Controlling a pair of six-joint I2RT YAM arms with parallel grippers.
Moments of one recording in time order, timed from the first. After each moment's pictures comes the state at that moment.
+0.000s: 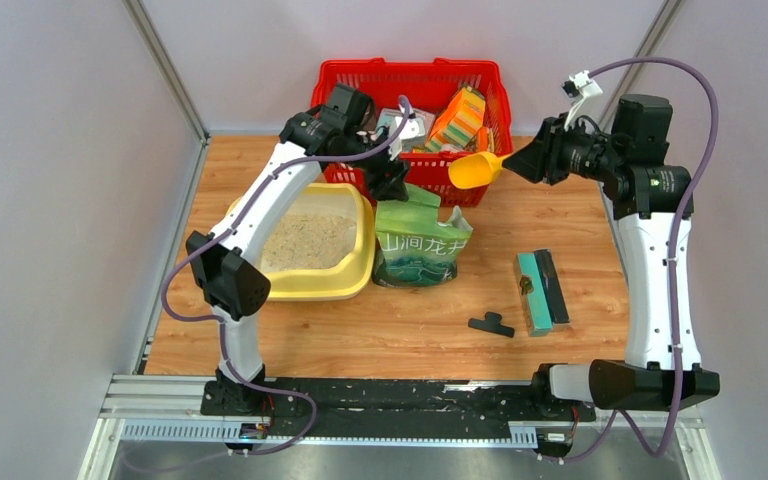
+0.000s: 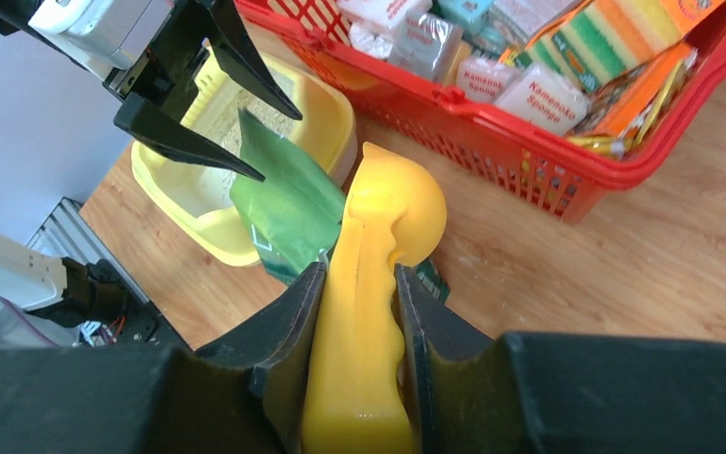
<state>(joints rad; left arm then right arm) -0.54 1.91 2.12 -1.01 0.70 0.61 -0.03 1.31 1.74 -0.87 -0.77 0.01</state>
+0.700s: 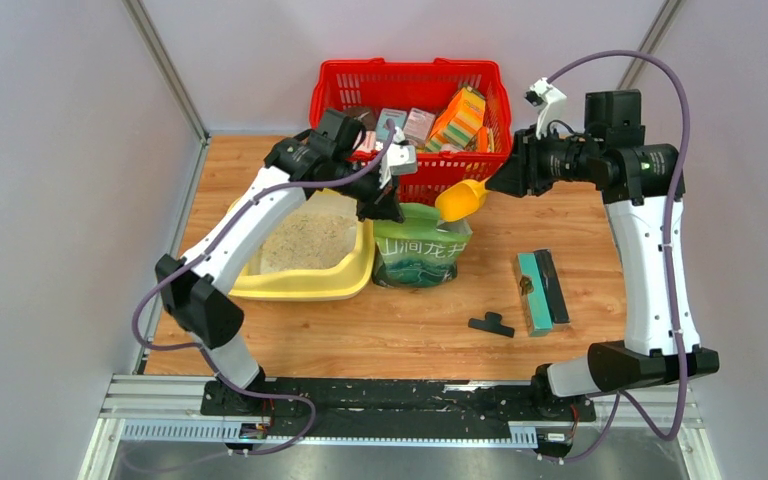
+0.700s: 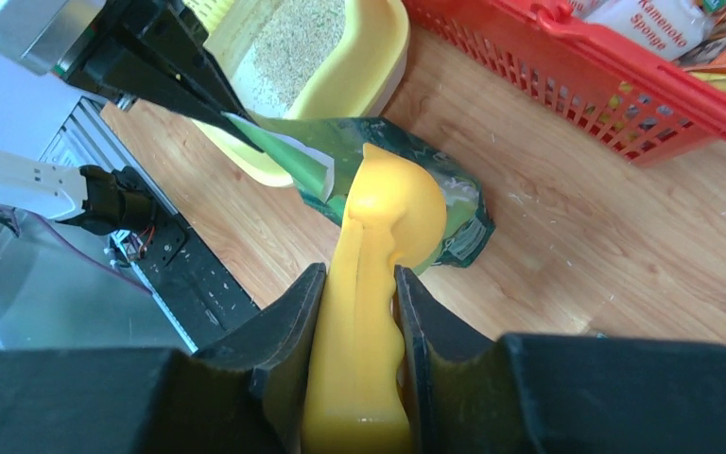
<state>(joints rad) -0.58 1.74 1.88 -1.04 0.85 0.60 0.11 1.42 1.93 -1.21 -0.71 -0.09</state>
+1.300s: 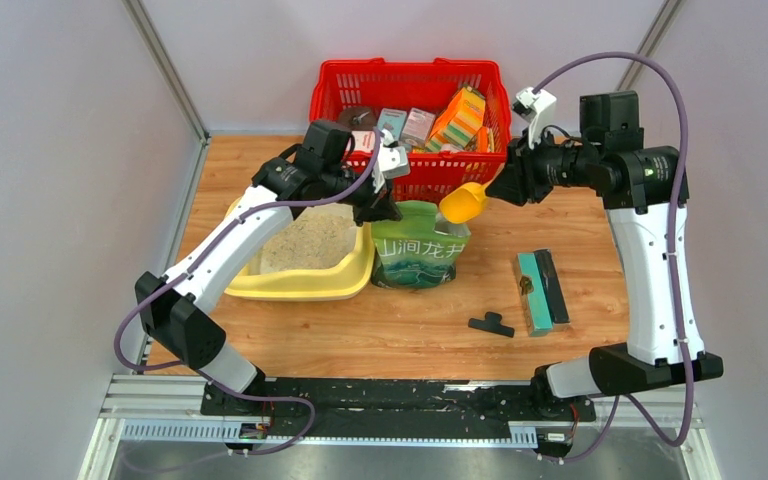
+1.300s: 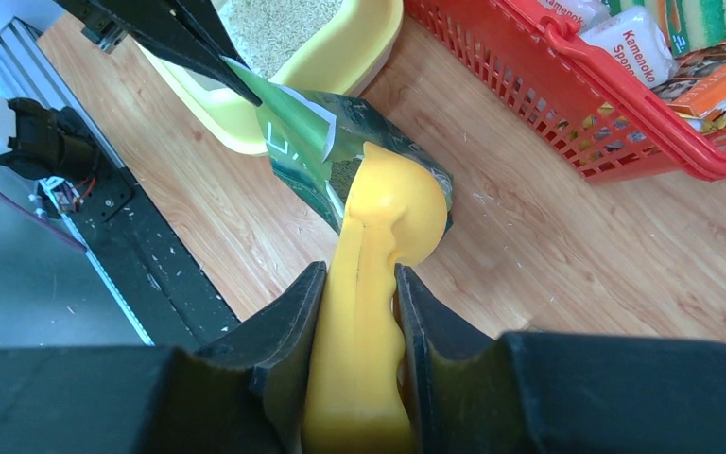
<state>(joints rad) -0.58 1.56 1.62 -0.75 0.76 0.46 0.17 1.41 2.00 -1.31 -0.65 -0.26</state>
